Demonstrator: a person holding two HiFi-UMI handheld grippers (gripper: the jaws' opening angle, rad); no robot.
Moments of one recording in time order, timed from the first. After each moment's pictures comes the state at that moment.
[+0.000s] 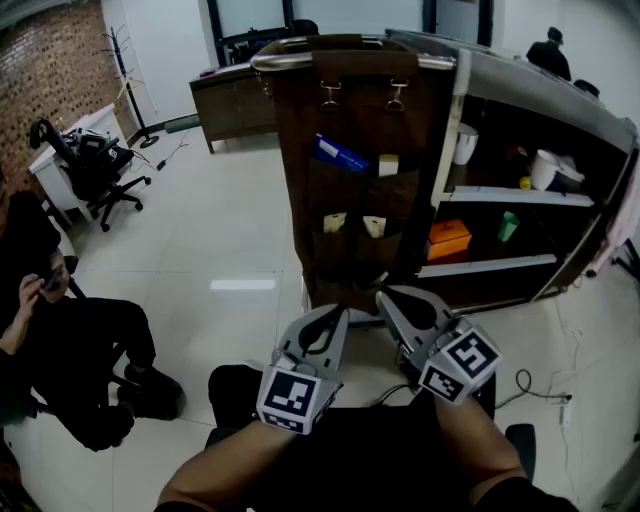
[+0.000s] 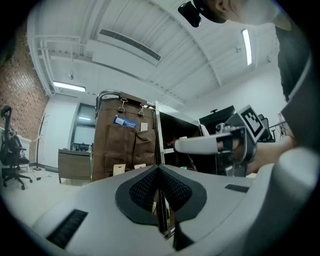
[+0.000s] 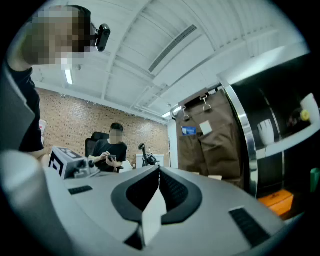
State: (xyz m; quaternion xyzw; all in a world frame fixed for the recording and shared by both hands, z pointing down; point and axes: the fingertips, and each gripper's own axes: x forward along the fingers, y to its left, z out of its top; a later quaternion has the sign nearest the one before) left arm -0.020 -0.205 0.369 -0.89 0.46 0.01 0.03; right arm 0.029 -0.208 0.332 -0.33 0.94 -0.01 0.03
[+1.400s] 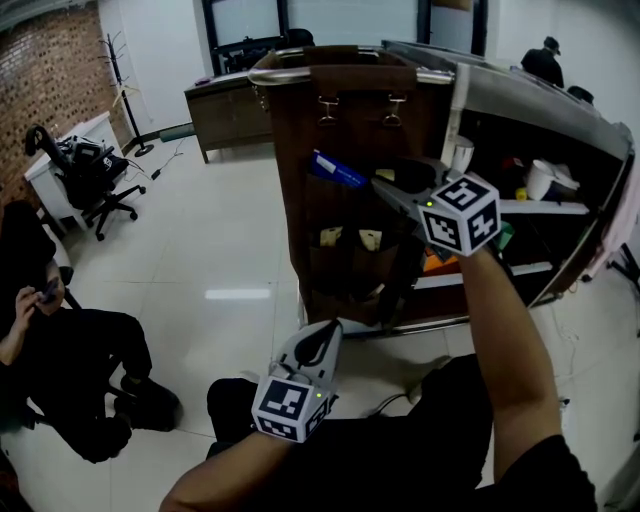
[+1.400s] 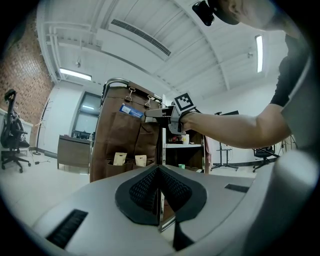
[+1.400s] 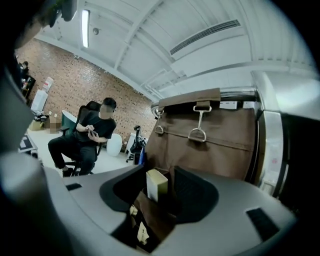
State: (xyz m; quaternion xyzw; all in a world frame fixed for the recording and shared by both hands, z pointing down) left arm -0.027 -0.210 0.394 -0.89 0.45 0.00 -0.04; right arm 0.036 -0.392 0.223 -0.35 0.92 0.13 -0.11
